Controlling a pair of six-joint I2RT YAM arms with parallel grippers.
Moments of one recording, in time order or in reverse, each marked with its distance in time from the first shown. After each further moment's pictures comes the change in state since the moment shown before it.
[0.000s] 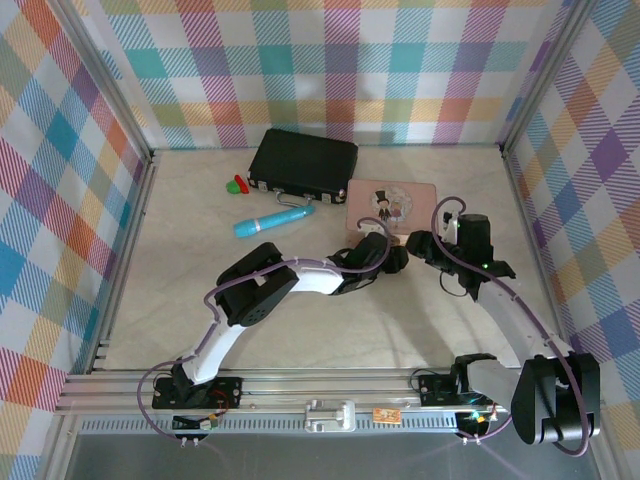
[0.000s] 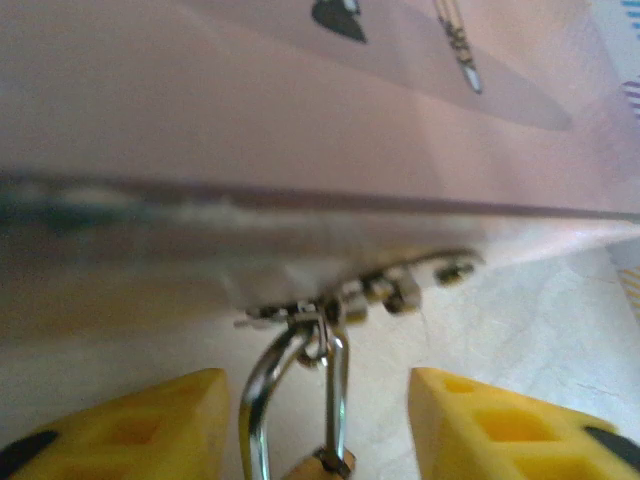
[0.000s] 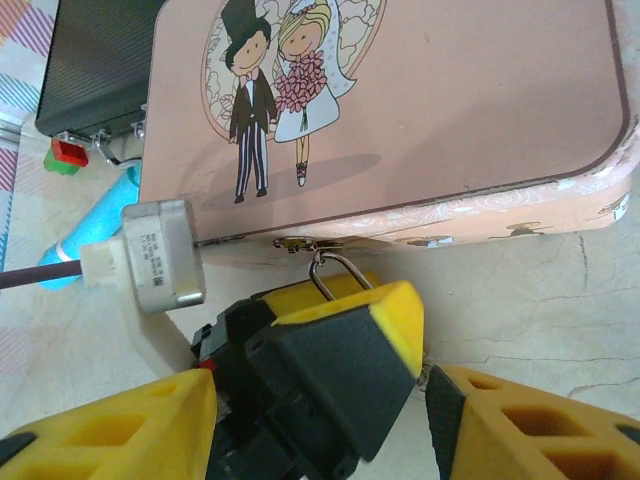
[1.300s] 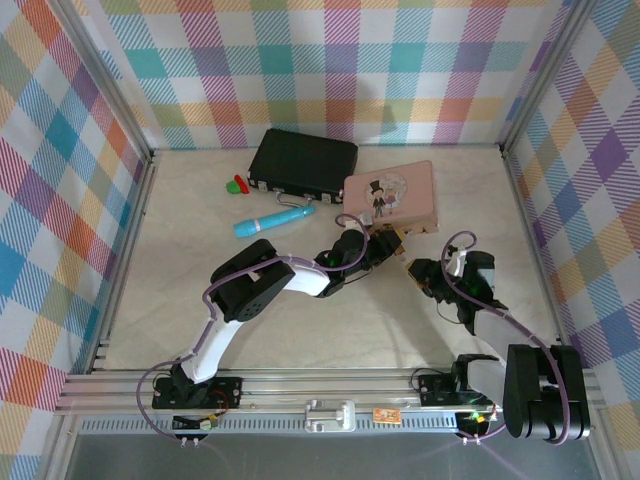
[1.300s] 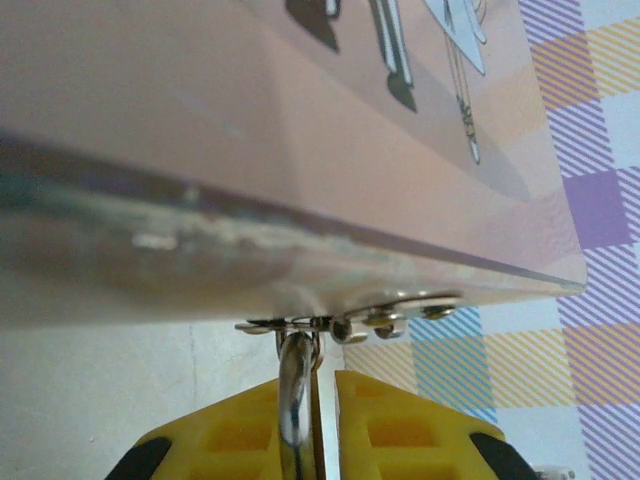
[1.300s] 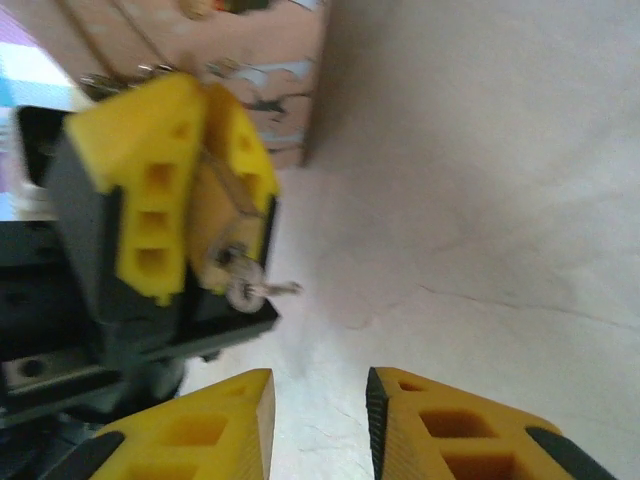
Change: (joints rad) left arm 0.057 -0.024 -0.170 0.531 0.175 -0.464; right arm -0.130 0.017 -0.407 0.575 -0.371 0.357
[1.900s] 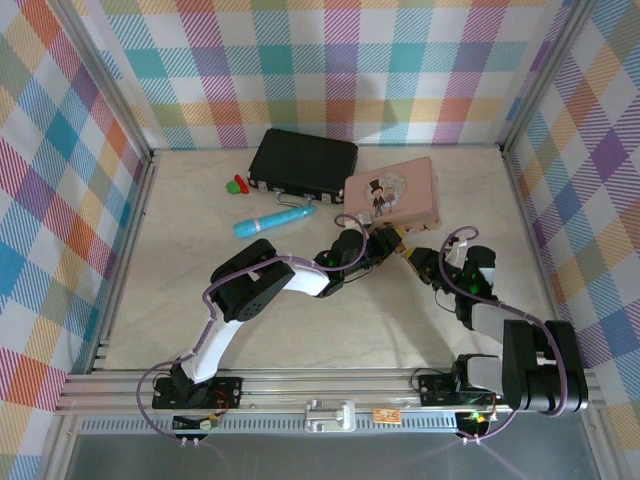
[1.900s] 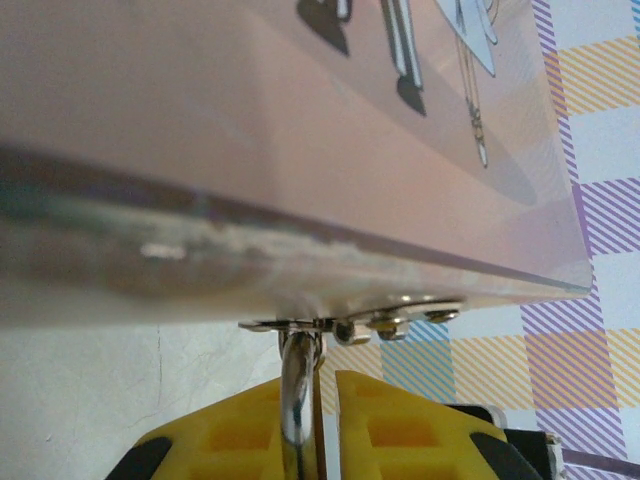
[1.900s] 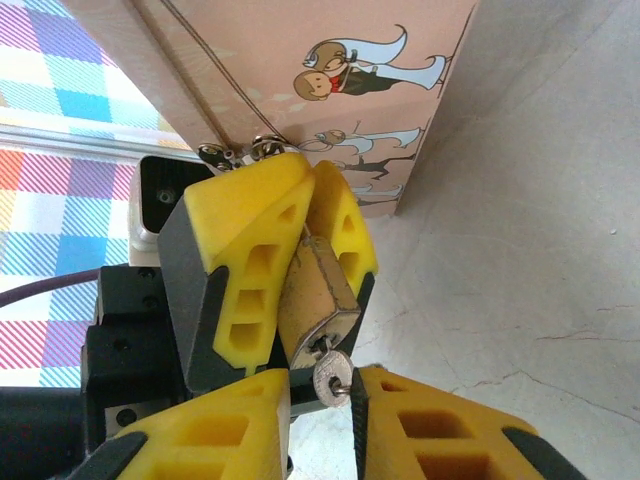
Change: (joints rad) left arm 0.003 0.000 -0.003 0.033 0.011 -0.053; right arm 0.002 0.149 -0.001 0.323 -0.045 0.111
